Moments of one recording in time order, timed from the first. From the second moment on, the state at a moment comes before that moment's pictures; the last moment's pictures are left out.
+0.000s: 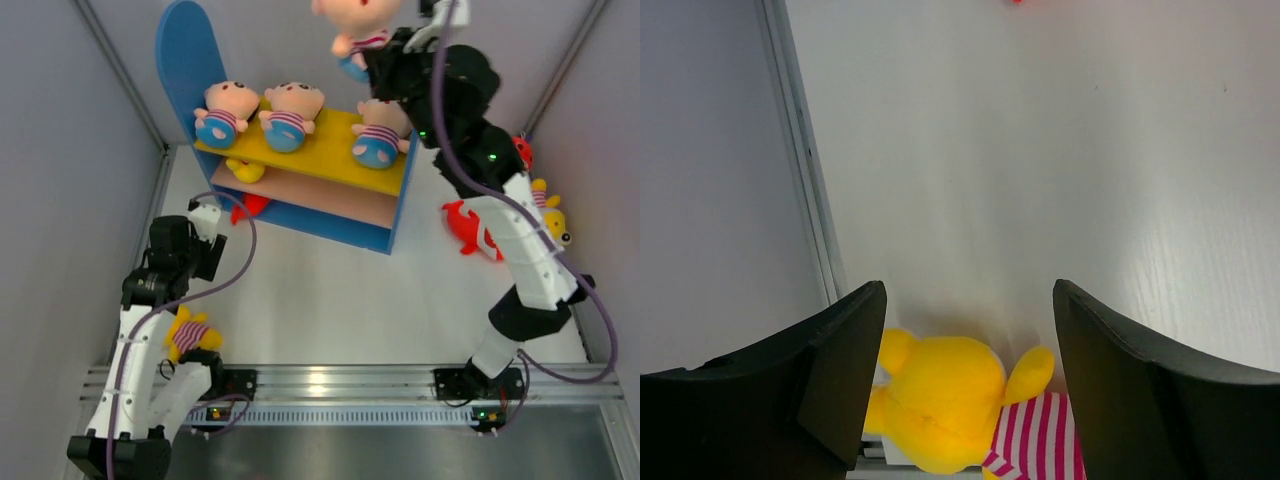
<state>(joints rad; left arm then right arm) -0.08 0.82 0.94 -0.81 -0.13 0.34 0.74 1.66 2.38 -0.49 0.38 0.16</state>
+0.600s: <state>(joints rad) -0.03 0.75 0.85 -0.79 -0.09 0.31 0.94 1.95 2.37 -0.44 0.72 0.09</state>
